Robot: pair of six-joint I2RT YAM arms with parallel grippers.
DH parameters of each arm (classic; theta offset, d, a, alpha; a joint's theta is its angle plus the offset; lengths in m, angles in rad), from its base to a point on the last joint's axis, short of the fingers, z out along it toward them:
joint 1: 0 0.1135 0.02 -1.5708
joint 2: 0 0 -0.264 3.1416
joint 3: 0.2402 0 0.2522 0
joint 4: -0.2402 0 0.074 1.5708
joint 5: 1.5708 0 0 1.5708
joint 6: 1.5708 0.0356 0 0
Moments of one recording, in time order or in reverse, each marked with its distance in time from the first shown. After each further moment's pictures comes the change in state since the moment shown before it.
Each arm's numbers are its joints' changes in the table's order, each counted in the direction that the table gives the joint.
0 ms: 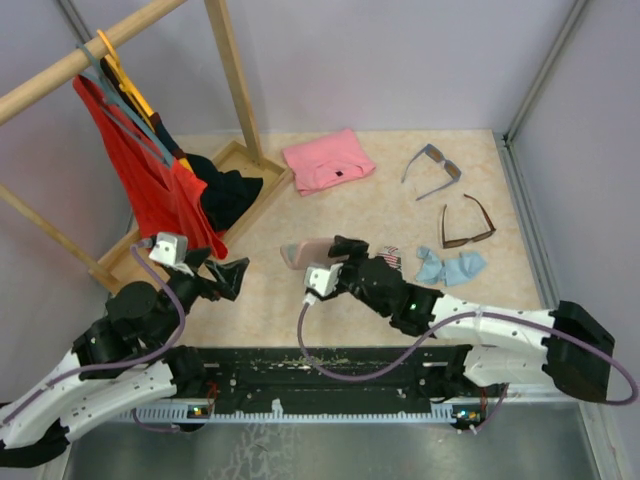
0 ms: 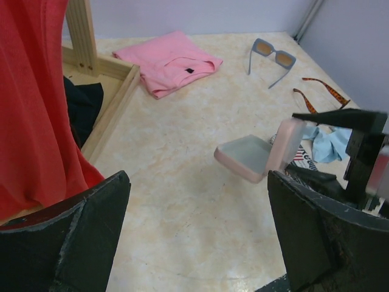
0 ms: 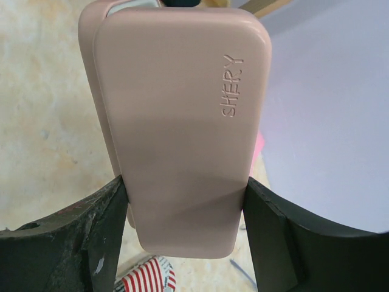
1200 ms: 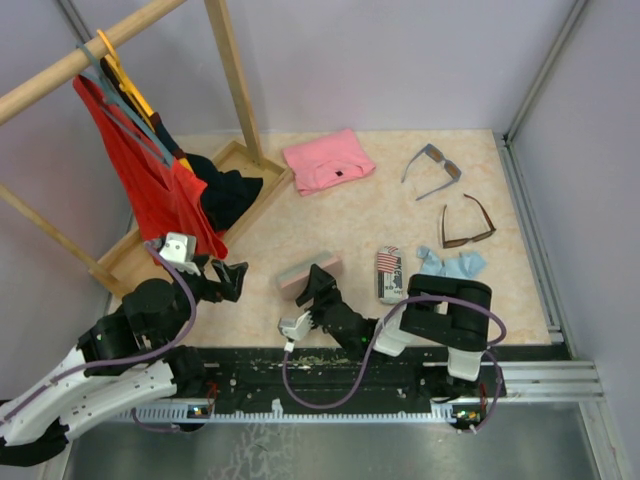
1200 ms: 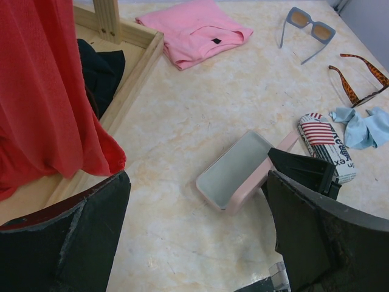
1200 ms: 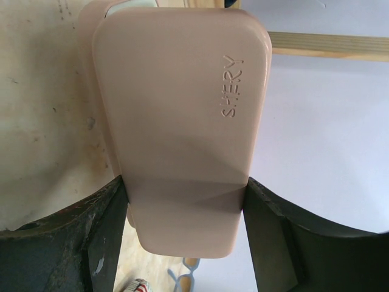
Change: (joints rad) left arm 0.000 0.039 -0.010 -0.114 -0.078 -0.065; right arm 0.221 0.698 -0.175 0.858 0.312 -0.575
